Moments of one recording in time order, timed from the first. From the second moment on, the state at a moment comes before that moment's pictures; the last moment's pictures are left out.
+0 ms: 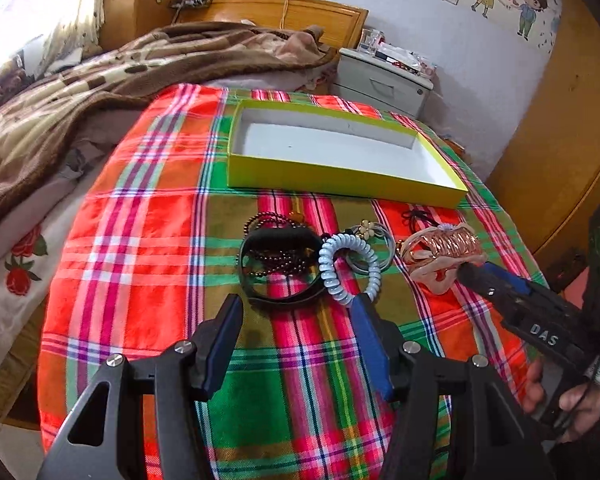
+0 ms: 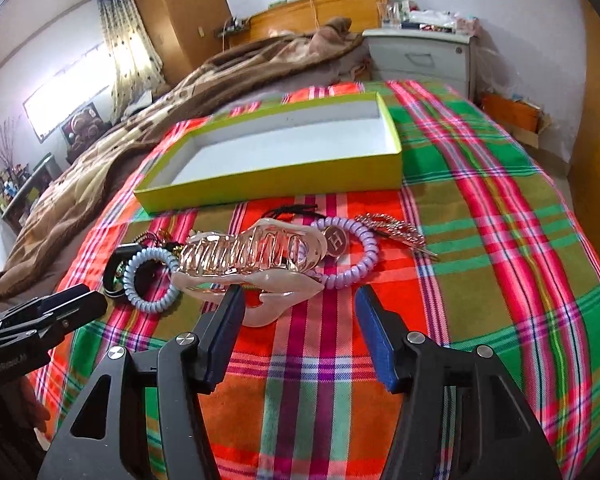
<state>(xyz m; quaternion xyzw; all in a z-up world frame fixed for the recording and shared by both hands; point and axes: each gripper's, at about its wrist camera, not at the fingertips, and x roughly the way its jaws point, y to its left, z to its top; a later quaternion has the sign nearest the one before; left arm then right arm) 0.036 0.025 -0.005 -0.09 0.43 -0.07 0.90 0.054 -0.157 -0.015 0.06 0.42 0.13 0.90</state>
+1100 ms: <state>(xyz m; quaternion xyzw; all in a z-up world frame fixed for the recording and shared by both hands) 0.064 0.039 0.000 -0.11 0.47 -0.11 0.87 0.078 -0.166 0.007 0.07 0.38 0.14 0.91</state>
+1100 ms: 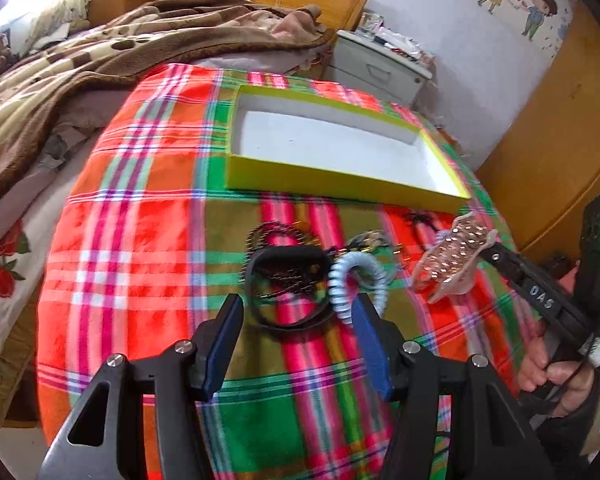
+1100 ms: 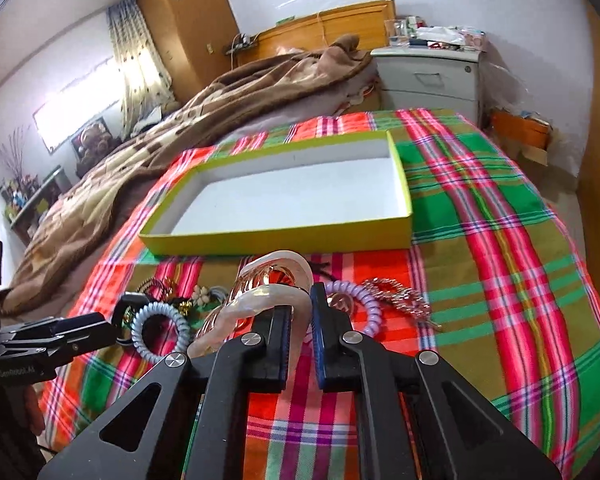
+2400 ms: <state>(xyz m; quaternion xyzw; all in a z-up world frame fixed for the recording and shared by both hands) 0.088 -0.006 0.001 -0.02 0.48 -0.09 0.87 0.066 -0.186 0.023 0.09 0.36 0.13 0.92</state>
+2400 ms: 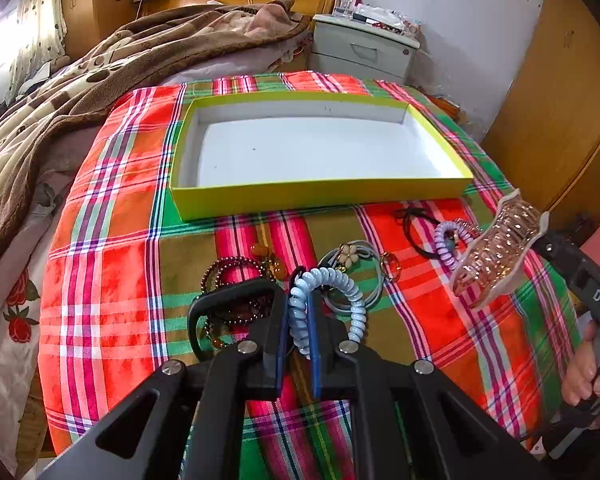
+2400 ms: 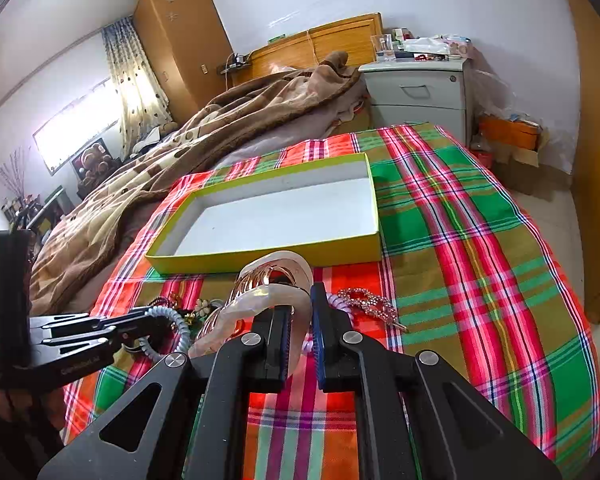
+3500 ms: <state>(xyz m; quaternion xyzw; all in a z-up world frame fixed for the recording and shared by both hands) 0.205 0.033 0.049 -0.09 0.43 -0.11 0.89 0.205 -0.197 0.046 0.08 0.40 0.12 0.90</state>
